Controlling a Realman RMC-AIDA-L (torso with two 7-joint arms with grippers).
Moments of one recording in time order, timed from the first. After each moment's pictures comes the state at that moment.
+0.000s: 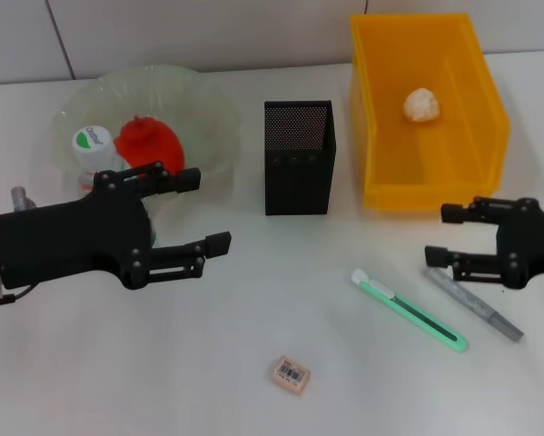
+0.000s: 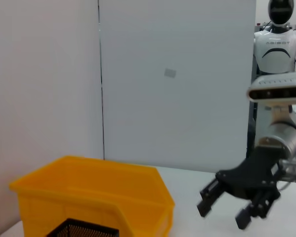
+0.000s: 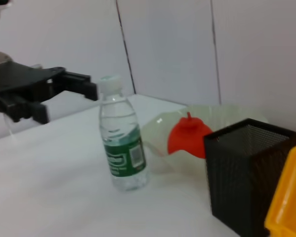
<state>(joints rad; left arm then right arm) -0.25 -2.07 1.24 1.10 1.56 1.48 -1.39 0.31 2.07 -0.65 -0.90 -1.99 -1.66 1.37</state>
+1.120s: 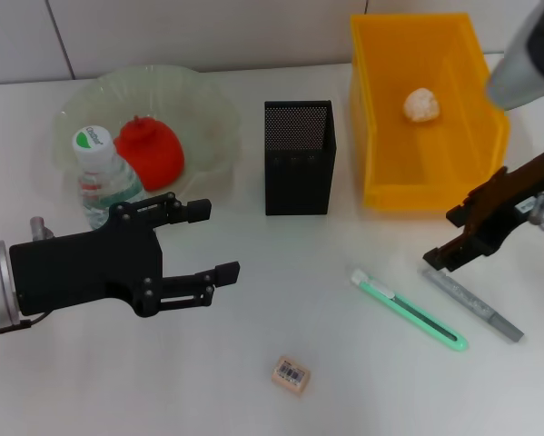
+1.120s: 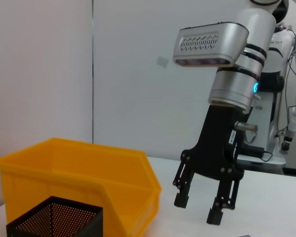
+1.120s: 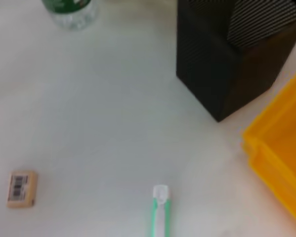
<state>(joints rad) -0.26 -2.07 1.26 0.98 1.55 1.49 -1.31 0.54 2.08 -1.16 -1.44 -2.60 -1.72 2.26</state>
